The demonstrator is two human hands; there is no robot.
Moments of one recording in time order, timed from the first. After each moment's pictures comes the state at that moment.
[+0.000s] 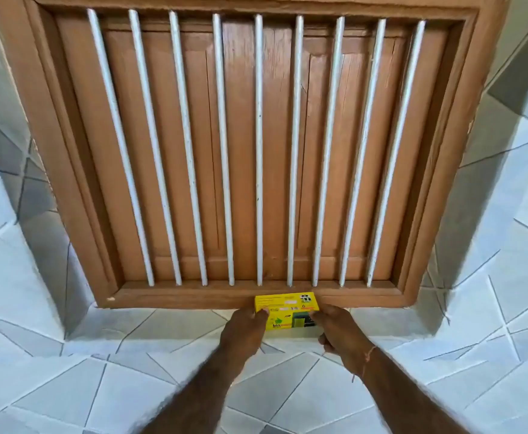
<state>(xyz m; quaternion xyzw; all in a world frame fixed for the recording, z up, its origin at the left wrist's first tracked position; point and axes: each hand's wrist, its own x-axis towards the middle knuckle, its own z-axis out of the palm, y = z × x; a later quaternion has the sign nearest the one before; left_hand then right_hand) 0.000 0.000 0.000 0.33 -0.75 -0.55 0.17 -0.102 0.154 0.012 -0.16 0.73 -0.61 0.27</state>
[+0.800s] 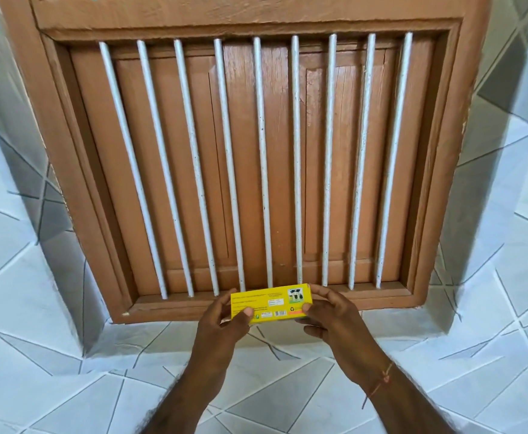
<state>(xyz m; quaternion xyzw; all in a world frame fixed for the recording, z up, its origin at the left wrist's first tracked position) 0.067 -0.020 0.030 0.19 -0.62 -0.69 0.32 -0.049 0.151 0.052 -0.24 0.61 -0.72 0.22</state>
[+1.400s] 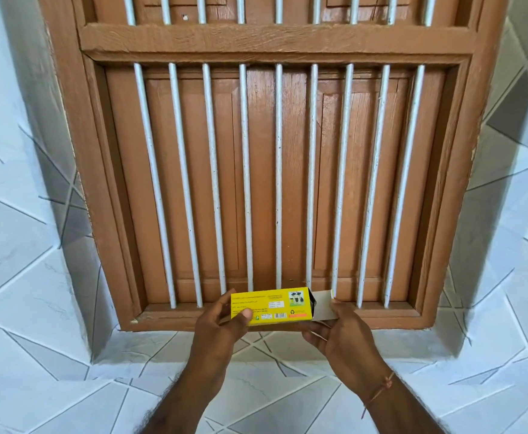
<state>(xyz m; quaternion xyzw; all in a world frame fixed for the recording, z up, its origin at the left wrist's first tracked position) 0.075 -0.035 0.050 0.20 -0.61 -0.70 0.33 -0.052 0.132 0.056 -0.10 0.49 -0.82 0.27</state>
